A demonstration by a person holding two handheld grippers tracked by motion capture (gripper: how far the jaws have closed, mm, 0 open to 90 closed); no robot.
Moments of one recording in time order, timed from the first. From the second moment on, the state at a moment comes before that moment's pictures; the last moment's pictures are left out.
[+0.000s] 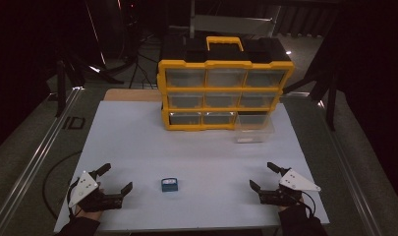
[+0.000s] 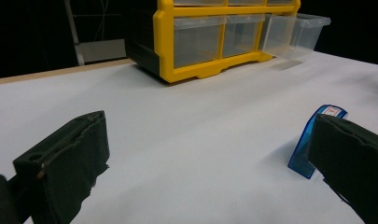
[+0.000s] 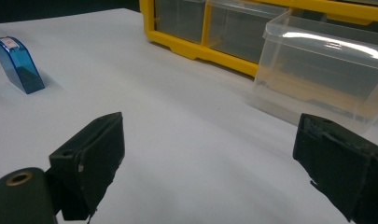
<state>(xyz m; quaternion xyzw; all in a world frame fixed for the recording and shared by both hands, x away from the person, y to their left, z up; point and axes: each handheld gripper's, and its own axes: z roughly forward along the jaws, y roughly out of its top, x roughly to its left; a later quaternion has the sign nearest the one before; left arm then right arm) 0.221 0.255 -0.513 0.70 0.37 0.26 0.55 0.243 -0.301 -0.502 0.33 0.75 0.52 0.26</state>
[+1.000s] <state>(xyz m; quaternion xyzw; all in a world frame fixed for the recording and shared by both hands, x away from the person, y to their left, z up) 0.222 0.255 -0.512 0.70 0.37 0.26 0.56 0.244 -0.298 -0.501 0.32 0.75 0.51 0.26</state>
